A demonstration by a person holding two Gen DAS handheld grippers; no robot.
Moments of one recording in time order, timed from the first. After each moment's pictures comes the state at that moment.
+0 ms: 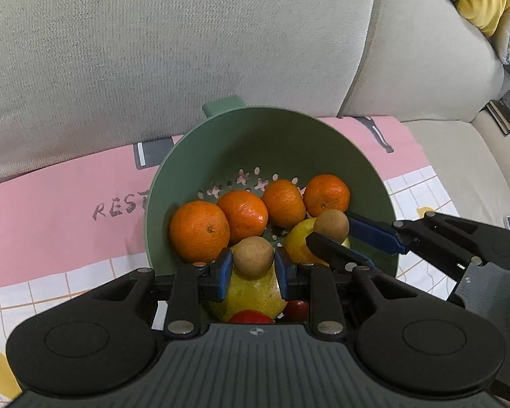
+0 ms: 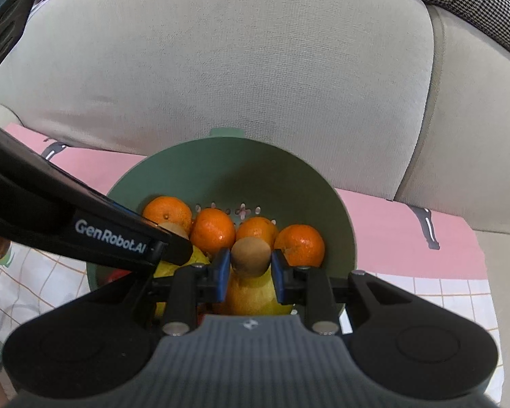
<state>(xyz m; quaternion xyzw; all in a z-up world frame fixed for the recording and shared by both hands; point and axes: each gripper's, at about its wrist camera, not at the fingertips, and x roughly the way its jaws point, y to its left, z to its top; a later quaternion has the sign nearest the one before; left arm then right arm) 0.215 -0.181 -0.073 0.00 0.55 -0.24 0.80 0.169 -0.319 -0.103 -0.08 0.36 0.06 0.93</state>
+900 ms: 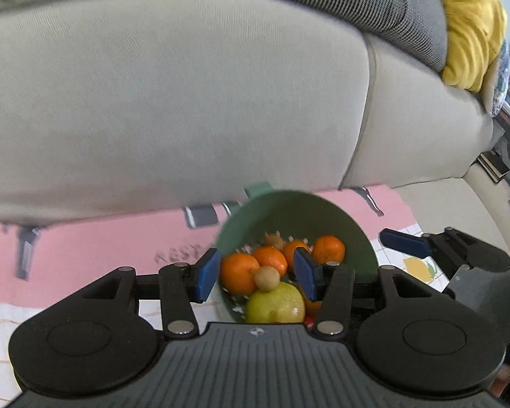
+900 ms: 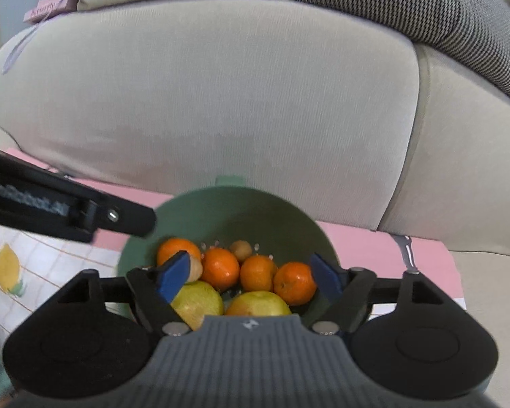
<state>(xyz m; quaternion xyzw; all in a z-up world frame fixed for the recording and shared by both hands) 0.183 -0.126 0.005 -0.02 0.43 -0.22 0.87 0.158 -0.296 -0.058 -0.07 0.33 0.03 0.94</state>
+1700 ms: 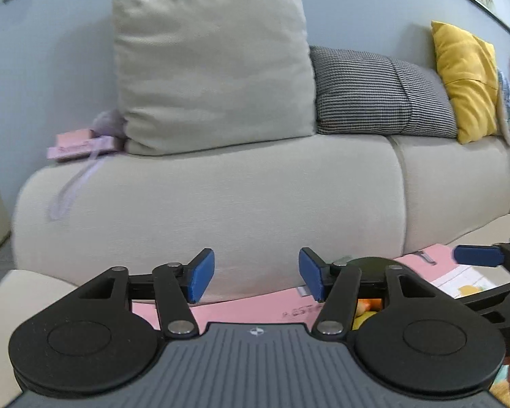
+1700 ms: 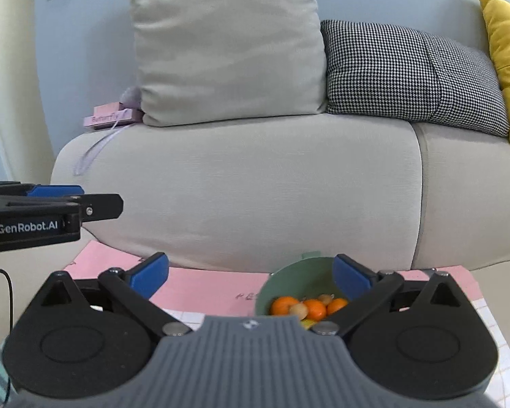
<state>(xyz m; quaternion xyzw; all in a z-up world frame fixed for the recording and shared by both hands) 0.053 -0.043 0.089 0.06 0.22 -0.10 0.97 0.029 -0.228 0.015 0.01 0.19 0.07 0.98</state>
